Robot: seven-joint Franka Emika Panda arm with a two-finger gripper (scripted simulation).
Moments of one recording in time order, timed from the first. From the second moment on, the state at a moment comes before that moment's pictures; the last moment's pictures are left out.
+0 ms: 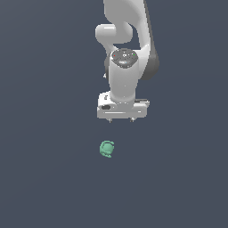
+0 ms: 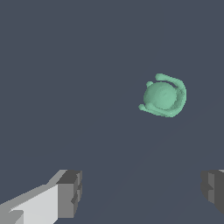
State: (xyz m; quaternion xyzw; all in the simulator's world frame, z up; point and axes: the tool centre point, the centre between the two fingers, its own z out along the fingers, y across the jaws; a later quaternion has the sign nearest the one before) arm 0.000 0.033 0.180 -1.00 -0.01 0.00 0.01
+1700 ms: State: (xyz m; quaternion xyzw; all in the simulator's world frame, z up) arm 0.053 -0.007 0.125 -1.00 0.10 0.00 0.00
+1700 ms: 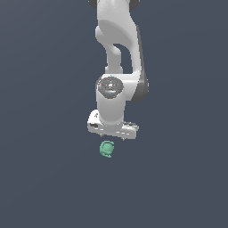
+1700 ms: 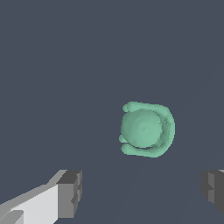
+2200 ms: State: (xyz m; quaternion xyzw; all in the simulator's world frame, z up) arm 0.071 -0.035 0.092 -0.99 0.15 0.00 0.00
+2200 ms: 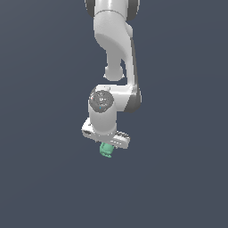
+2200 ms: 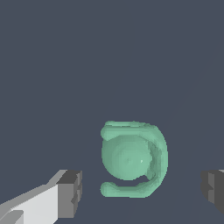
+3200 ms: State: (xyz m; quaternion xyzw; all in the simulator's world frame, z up) arm 0.072 -0.037 0.040 -0.99 0.16 0.00 0.00
